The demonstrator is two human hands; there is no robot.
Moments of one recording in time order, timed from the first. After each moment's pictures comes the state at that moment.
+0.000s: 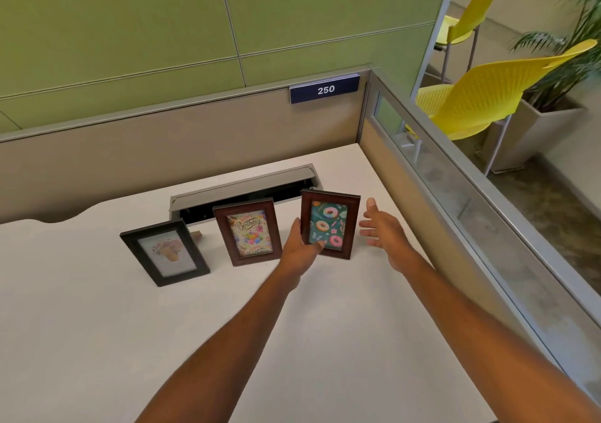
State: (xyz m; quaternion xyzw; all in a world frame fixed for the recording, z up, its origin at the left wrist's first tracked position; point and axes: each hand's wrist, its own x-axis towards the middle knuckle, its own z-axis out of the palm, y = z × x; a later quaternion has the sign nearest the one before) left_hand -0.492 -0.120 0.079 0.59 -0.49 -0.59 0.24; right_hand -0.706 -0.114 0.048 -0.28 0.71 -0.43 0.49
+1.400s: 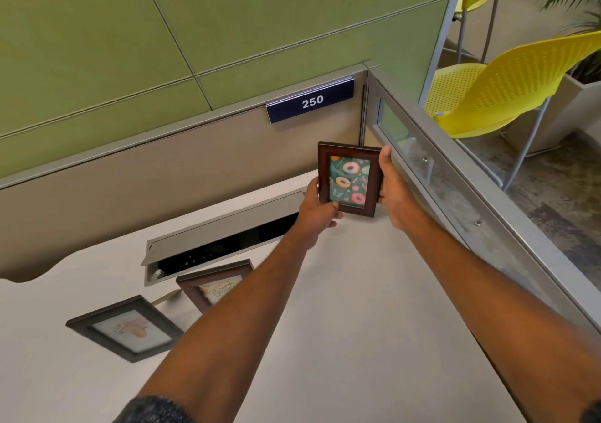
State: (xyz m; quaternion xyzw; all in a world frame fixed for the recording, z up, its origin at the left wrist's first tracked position) left_hand -0.612 -0.321 0.072 0.57 -0.53 -0.59 0.22; right_hand -0.779 -0.298 0.073 -0.26 0.63 -0.53 0.51
